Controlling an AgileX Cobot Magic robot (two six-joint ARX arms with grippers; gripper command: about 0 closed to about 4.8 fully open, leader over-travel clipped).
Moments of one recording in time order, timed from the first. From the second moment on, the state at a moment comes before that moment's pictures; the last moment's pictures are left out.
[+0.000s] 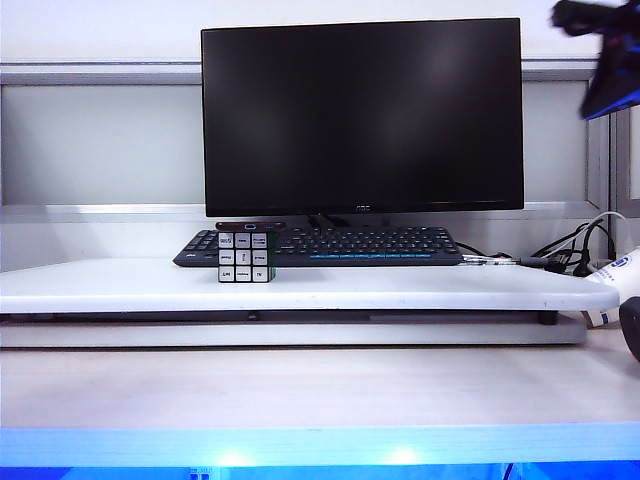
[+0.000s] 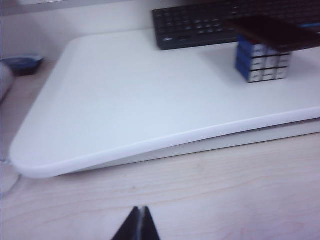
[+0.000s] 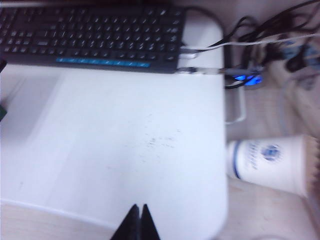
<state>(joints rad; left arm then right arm) -0.09 0.00 0.01 -0.16 0.03 0.08 0.19 0.94 0.69 -0.12 0.01 0.10</state>
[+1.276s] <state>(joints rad) -0.09 0.00 0.01 -0.17 0.02 0.08 -0.08 0.52 0.16 -0.01 -0.11 0.07</state>
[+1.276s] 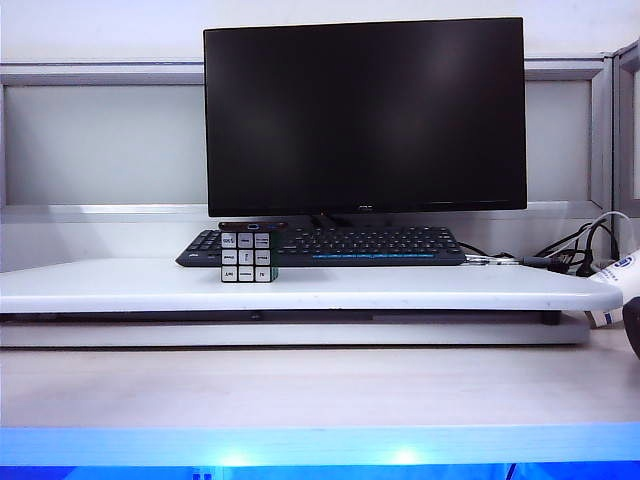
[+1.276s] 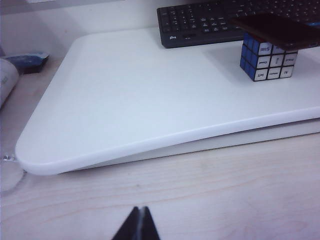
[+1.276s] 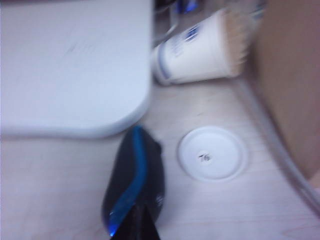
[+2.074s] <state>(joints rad) -0.09 0.00 0.01 -0.17 0.03 0.08 0.06 0.23 0.12 -0.12 -0.05 0.06</state>
